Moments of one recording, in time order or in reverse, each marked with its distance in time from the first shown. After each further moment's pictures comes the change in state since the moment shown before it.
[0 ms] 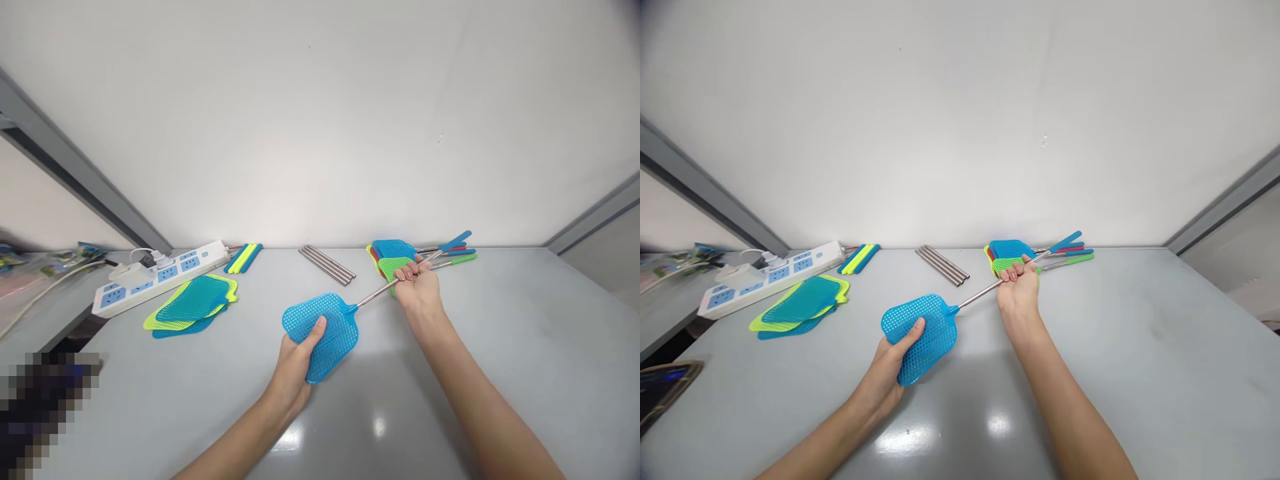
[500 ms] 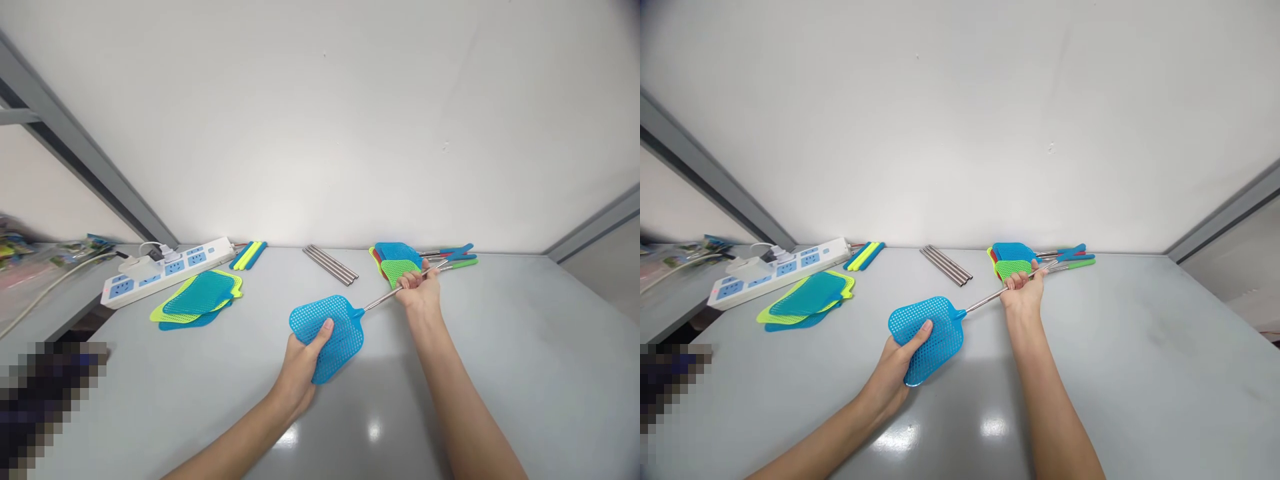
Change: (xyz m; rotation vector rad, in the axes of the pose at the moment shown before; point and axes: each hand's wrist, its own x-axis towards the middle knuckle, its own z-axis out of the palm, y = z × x) left_hand -0.004 -0.008 -0.004 -0.012 -0.052 0.031; right_hand 0.011 0.002 -0.011 -0.016 0.089 0.048
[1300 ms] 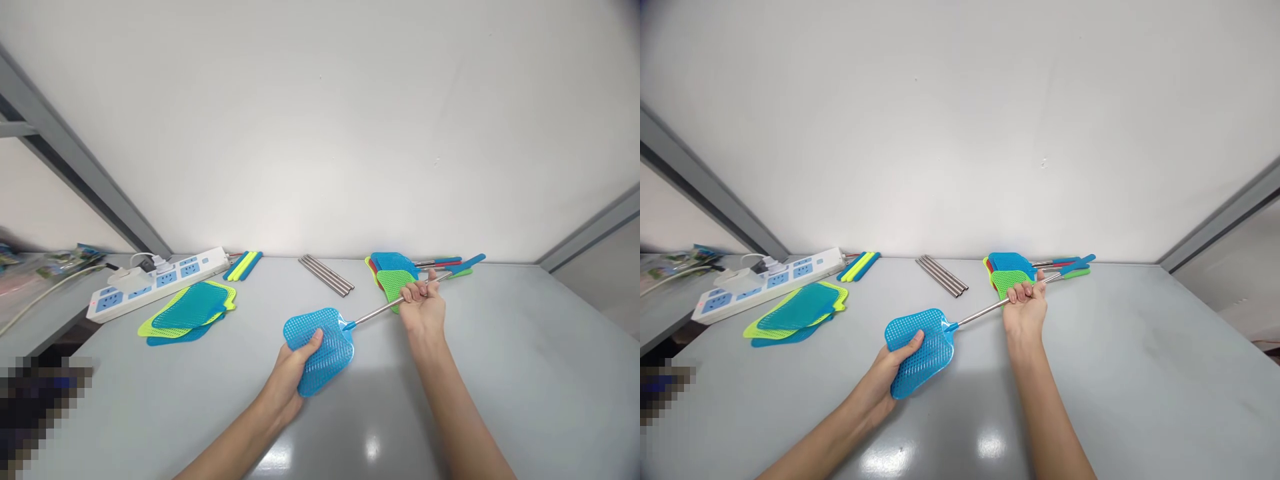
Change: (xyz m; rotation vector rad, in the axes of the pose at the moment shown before) left_hand 0.010 0.008 -0.007 0.048 0.003 -0.135; right_hand -0.009 -0.006 -0.013 0.165 -0.238 -0.085
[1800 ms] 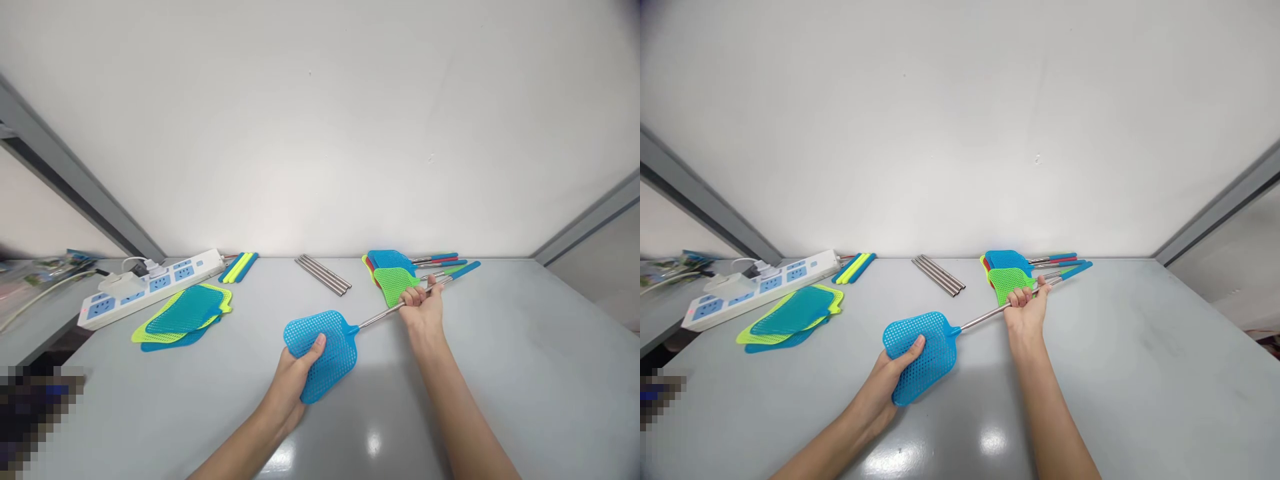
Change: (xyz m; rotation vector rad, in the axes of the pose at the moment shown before) left_hand -0.004 -0.003 0.006 0.015 0.038 0.013; right_hand 0.012 -0.004 -0.010 -0.033 0.206 0.041
